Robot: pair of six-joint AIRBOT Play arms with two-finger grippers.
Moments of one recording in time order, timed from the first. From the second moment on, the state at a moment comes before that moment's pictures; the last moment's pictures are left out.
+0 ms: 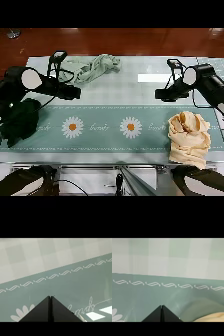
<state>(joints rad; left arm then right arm) -0.31 -1.16 1.08 1.37 -1.06 -1.59 0.19 -1.30 1.13 -1.58 1.17 1.75</state>
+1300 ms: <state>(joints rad) -0.14 -0.79 0.71 1.37 -1.03 -1.58 -0.34 -0.83 0.76 -1.75 1.20 1.80</state>
